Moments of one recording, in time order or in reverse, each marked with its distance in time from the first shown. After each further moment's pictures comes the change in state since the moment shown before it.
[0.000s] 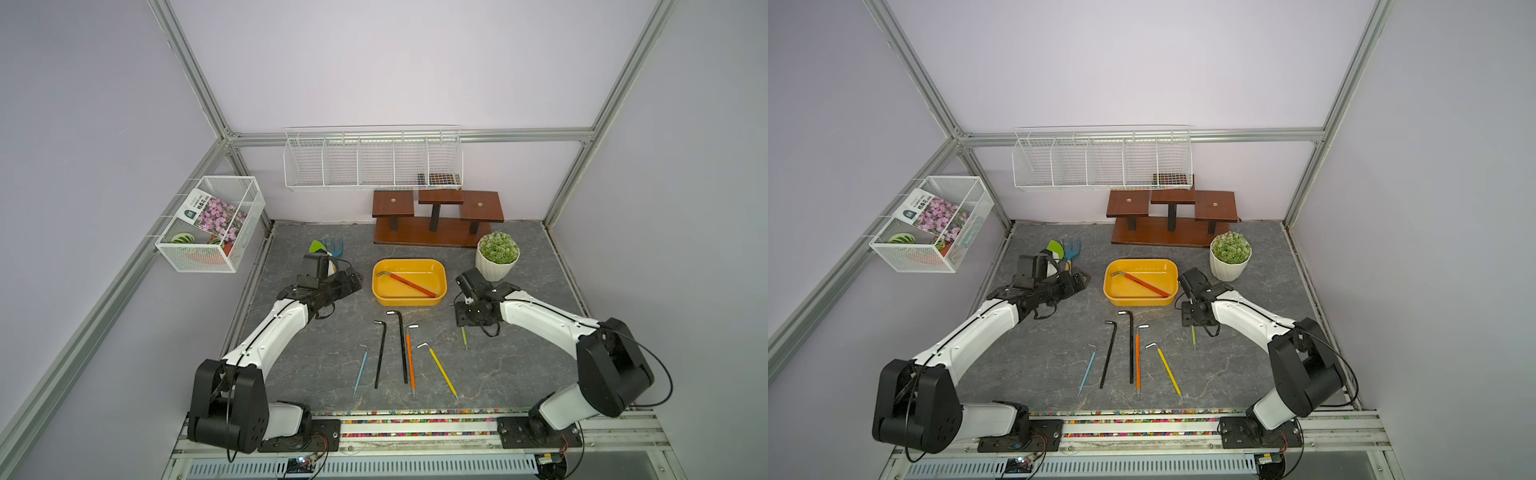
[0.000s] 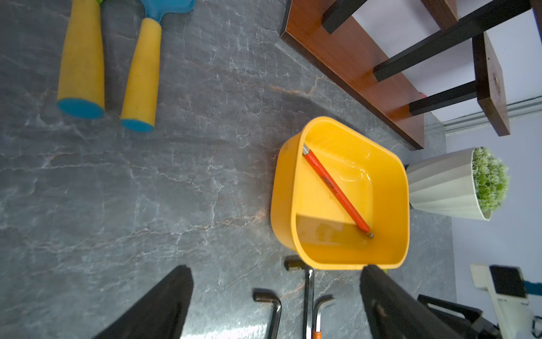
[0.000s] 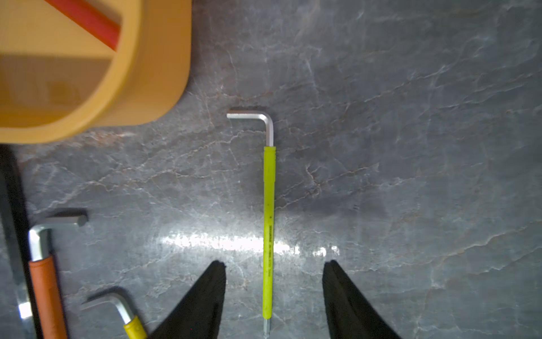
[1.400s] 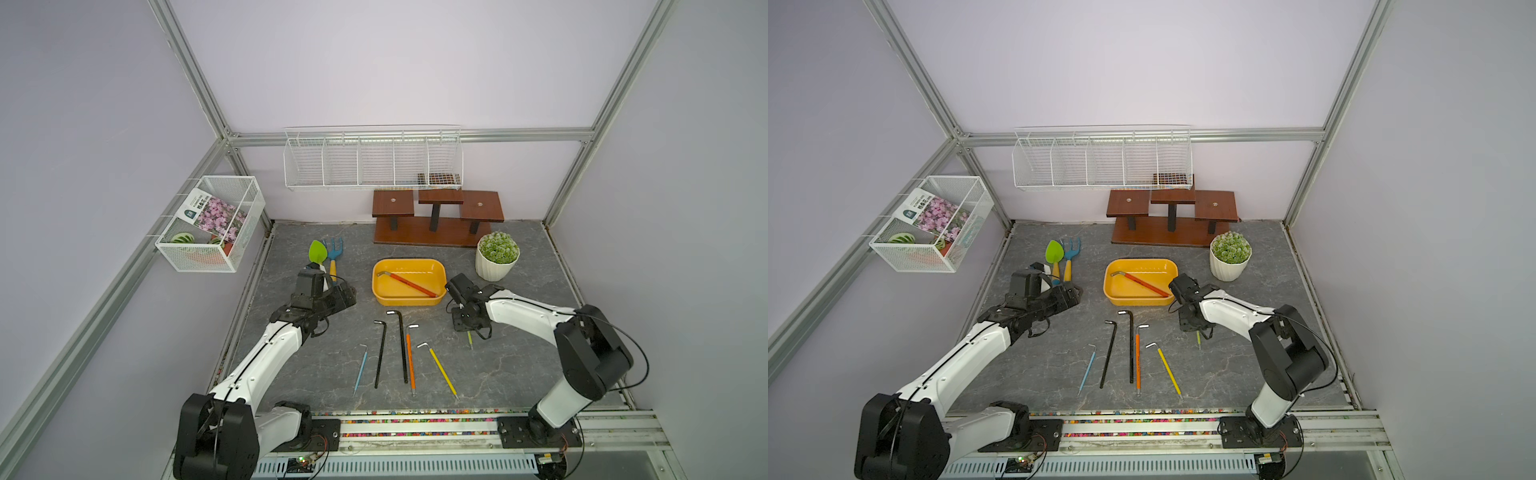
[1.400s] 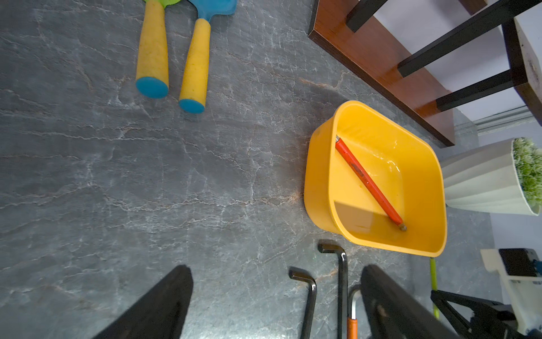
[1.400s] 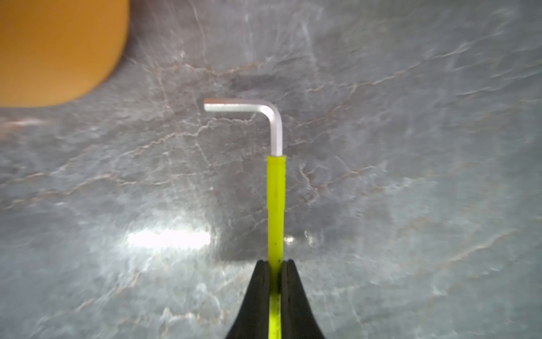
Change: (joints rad) left arm 0.000 -0.155 -0.145 0.003 -0.093 0.032; right arm 0.056 0.073 0.012 -0.017 0.119 0.011
